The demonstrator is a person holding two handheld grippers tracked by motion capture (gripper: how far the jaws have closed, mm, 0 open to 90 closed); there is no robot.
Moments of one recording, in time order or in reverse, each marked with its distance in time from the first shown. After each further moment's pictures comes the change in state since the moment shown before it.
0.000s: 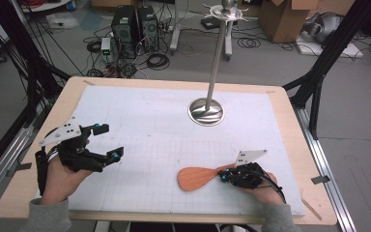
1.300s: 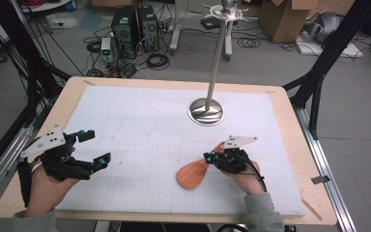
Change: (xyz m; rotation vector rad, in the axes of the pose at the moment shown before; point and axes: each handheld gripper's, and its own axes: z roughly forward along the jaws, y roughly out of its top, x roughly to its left) left arm -0.002 -0.012 -0.031 0.011 0.070 -0.006; right arm -0.002 0.048 0.028 -0.176 -0.027 0.075
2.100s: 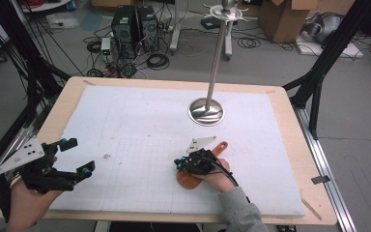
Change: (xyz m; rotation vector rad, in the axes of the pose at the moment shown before) left arm -0.003 -0.012 -0.041 -0.022 0.073 0.000; right arm 0.038 0.023 0.077 0.125 0.106 -0.127
